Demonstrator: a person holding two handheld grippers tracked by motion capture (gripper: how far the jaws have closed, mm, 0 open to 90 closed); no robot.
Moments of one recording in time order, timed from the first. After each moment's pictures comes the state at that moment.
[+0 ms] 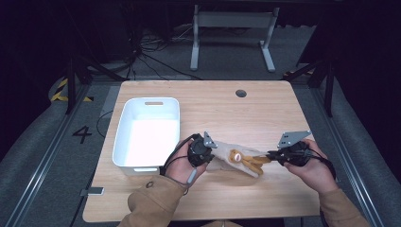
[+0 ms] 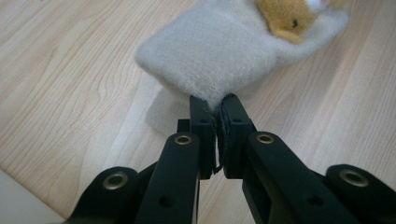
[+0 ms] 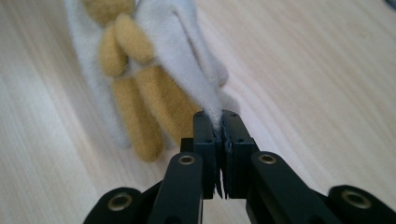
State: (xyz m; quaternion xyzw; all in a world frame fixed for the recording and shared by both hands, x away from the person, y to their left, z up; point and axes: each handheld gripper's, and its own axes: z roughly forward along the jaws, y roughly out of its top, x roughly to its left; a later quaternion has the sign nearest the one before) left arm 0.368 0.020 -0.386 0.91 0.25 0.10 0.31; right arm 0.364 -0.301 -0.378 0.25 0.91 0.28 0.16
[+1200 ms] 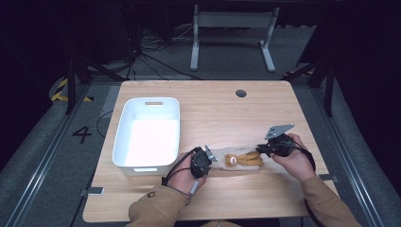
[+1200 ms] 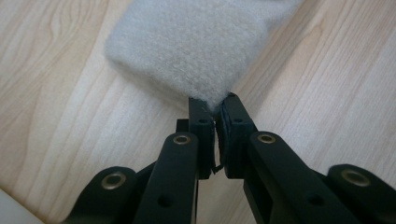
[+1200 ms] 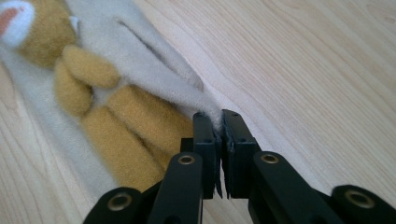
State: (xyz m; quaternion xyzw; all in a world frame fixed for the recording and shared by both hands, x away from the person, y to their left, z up) left arm 0.358 0.012 -0.433 0.93 0.26 0.10 0.24; right arm 0.414 -0.290 -0.424 0.28 0.91 0.29 0.14
